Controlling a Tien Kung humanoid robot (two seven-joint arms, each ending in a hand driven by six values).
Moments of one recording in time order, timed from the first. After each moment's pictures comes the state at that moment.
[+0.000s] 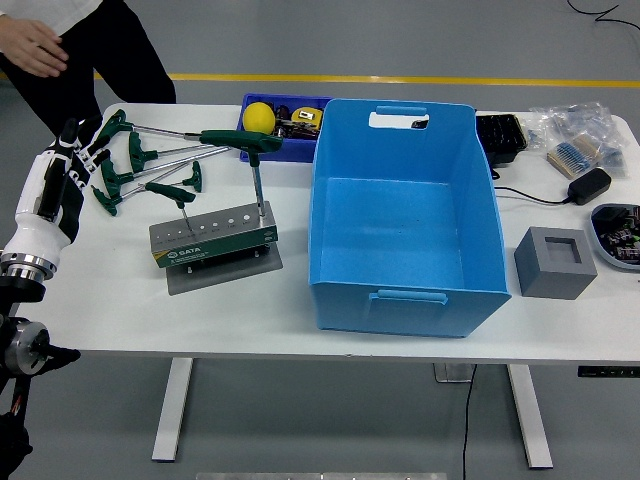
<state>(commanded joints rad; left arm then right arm) -0.10 0.09 -1.60 -1.41 1.17 -0.04 -0.11 0.15 -0.18 0.05 0.21 0.16 -0.14 -0.04</state>
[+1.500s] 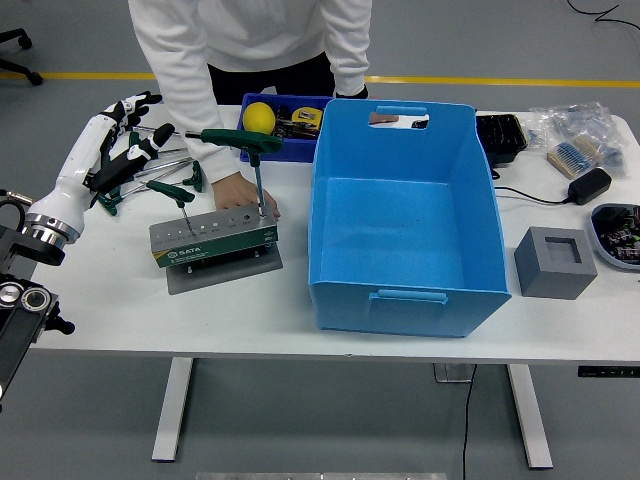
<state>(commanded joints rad) -0.29 0.27 -1.35 -1.43 1.71 0.03 -0.11 0.15 -0.18 0.04 0.21 0.17 -0.14 -0.04</state>
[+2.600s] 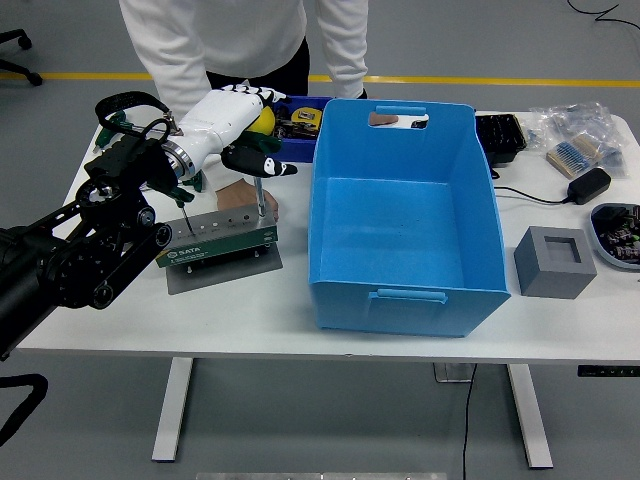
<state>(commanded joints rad) -0.81 0.21 -0.83 -0.93 2.07 0.10 -0.03 0.17 -0.19 0.01 0.21 0.18 -0.14 -0.05</state>
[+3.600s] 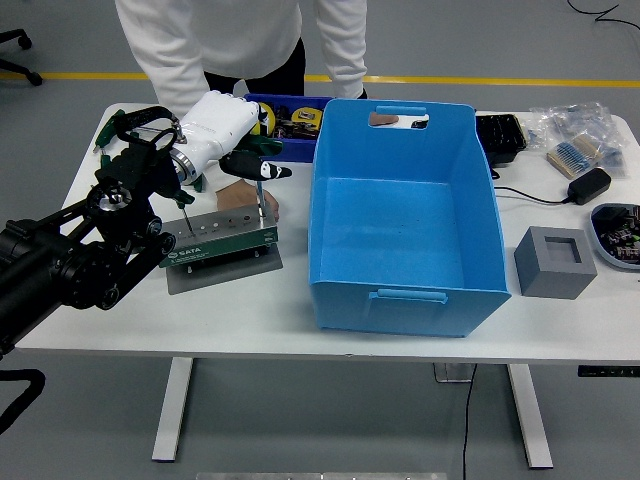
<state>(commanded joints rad) -0.85 0.21 -0.71 -0.85 2.17 0.22 0.01 0.17 -0.19 0.01 0.21 0.18 -0.14 -0.05</state>
